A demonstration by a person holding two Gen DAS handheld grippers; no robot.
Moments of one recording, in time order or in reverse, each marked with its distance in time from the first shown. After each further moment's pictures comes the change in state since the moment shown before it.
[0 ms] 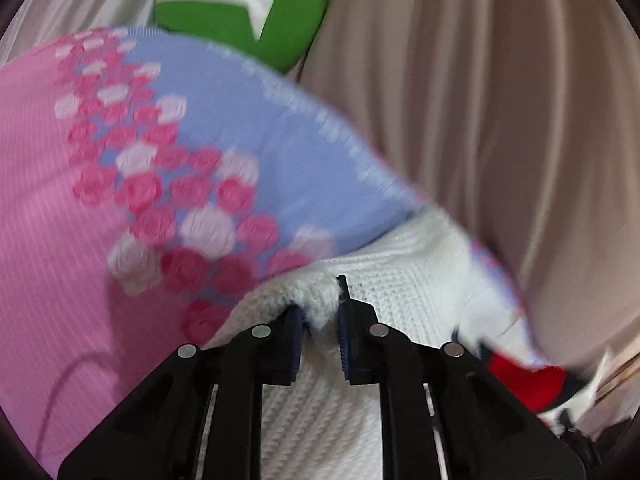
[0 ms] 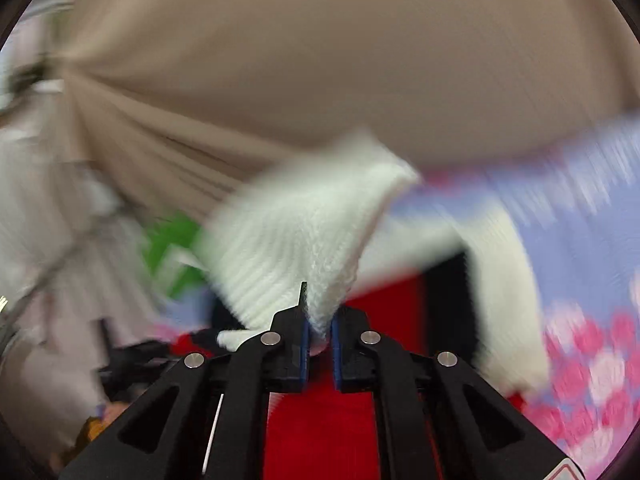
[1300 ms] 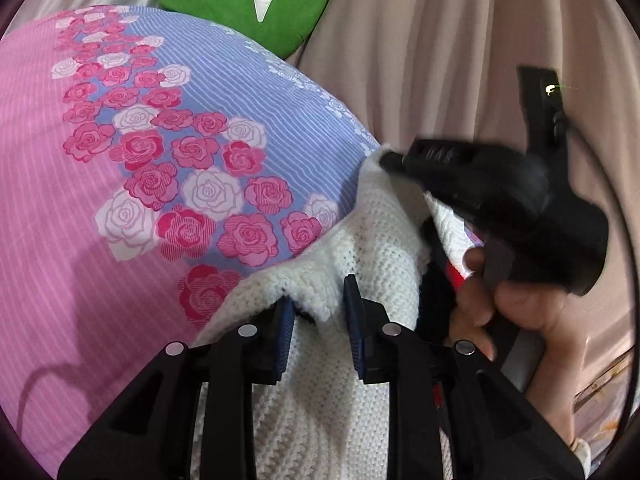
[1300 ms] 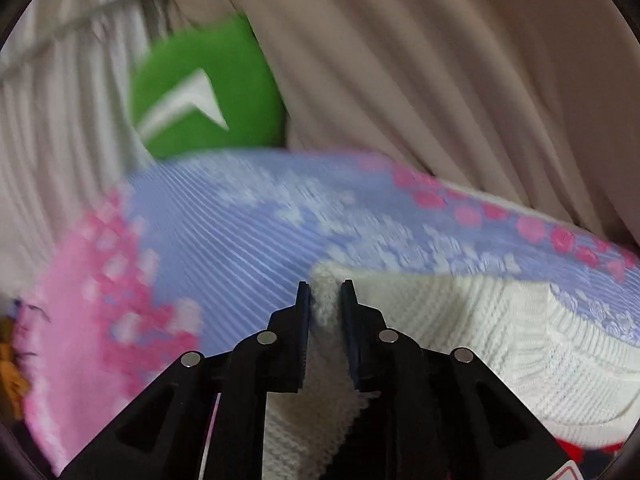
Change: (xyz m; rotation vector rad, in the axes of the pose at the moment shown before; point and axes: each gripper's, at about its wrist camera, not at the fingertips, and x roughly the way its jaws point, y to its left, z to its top) left arm -0.013 0.033 -0.004 -0.042 -0.040 -0.110; right arm 0.218 0.321 -0.017 -0.697 0.163 0.020
